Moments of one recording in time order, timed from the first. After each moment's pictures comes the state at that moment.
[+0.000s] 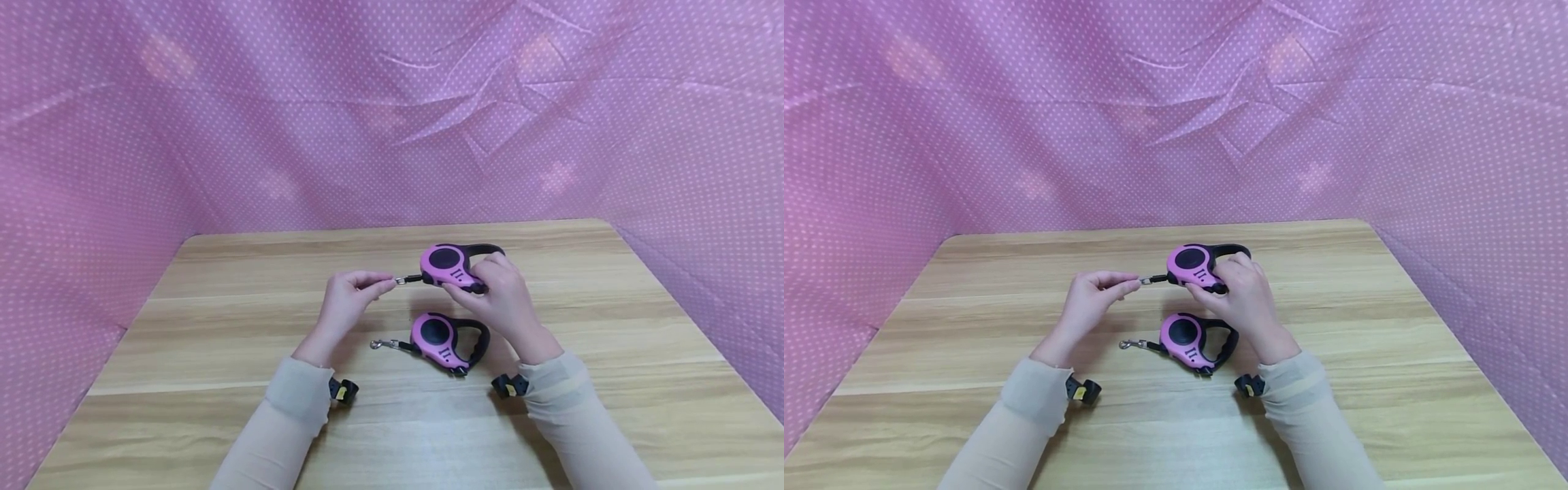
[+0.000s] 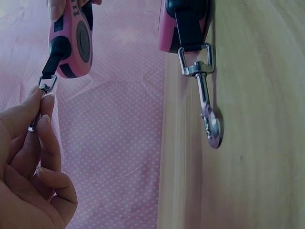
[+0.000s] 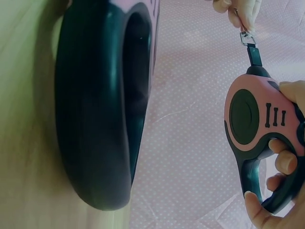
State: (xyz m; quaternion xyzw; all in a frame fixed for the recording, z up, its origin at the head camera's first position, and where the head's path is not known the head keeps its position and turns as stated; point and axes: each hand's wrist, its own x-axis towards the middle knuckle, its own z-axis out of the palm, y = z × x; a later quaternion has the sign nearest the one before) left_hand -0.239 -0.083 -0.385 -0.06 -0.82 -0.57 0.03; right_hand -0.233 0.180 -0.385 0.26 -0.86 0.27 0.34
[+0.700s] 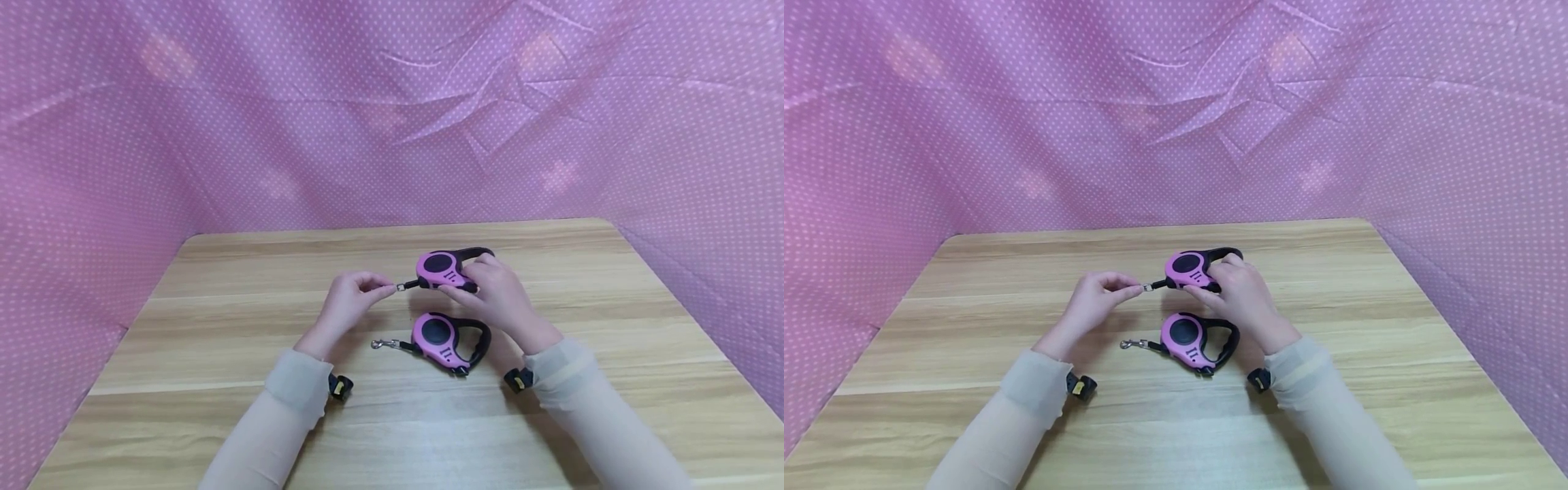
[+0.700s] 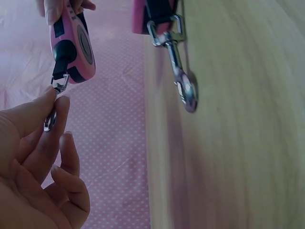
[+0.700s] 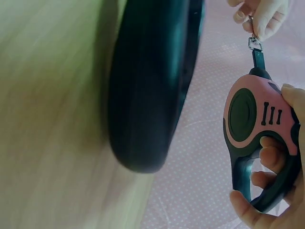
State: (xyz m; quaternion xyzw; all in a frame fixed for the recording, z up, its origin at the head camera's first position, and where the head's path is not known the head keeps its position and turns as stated) left_hand -0.246 -0.086 -0.391 -0.08 -0.87 -0.48 -0.01; right_hand -0.247 0.182 -0.390 0.29 -0.89 0.22 0.27
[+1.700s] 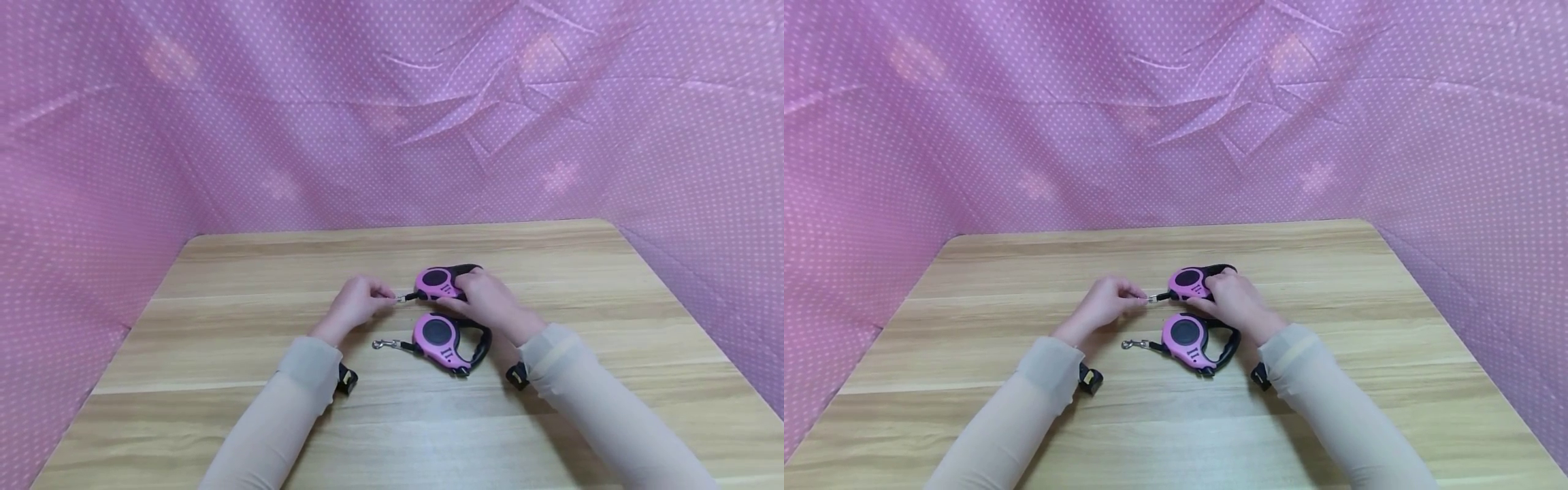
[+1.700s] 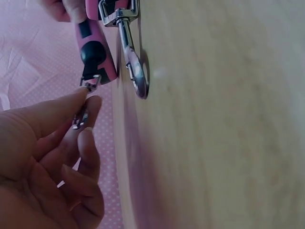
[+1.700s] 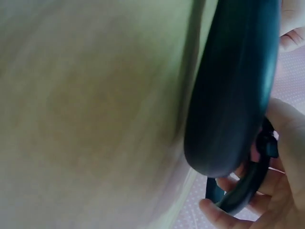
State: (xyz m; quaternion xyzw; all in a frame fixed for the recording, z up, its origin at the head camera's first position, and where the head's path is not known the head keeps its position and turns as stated) left_hand -0.268 -0.084 -0.411 -0.07 -0.91 -0.40 -0.10; right_hand -0.270 0.177 -0.412 0.25 -0.96 0.13 0.07
